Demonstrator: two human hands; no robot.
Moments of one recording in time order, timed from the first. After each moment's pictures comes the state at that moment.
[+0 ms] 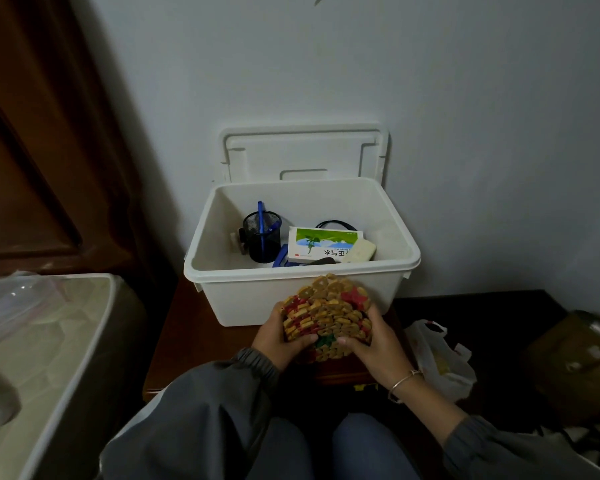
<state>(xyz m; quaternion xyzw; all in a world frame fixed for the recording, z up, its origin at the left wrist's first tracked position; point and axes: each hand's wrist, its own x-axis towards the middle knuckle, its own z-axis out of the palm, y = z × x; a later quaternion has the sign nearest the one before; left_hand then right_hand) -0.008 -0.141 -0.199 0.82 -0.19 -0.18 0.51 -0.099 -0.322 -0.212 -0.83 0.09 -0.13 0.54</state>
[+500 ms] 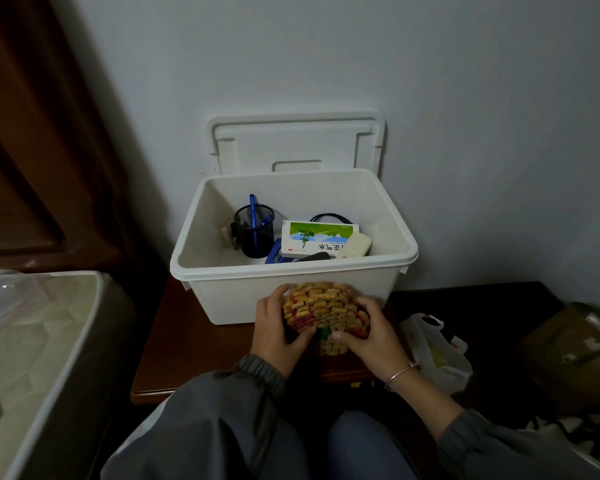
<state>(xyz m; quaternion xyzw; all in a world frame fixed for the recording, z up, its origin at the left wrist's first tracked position) -0.021 -0.155 -0.204 0.85 -0.23 0.00 0.48 -0.090 -0.334 -0.233 -0.82 0.14 -0.13 0.54</state>
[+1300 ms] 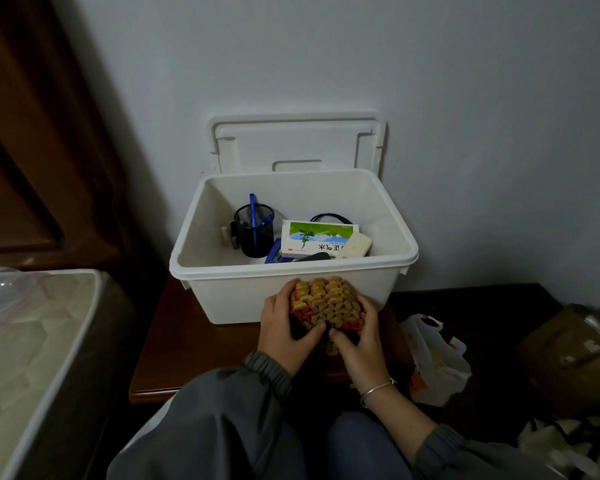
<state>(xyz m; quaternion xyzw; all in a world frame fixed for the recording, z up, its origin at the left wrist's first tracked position) -0.025 -0.166 -0.196 0.85 -0.21 -0.04 0.49 -0.091 -0.294 -0.234 -0.71 0.19 -0.22 0.64</state>
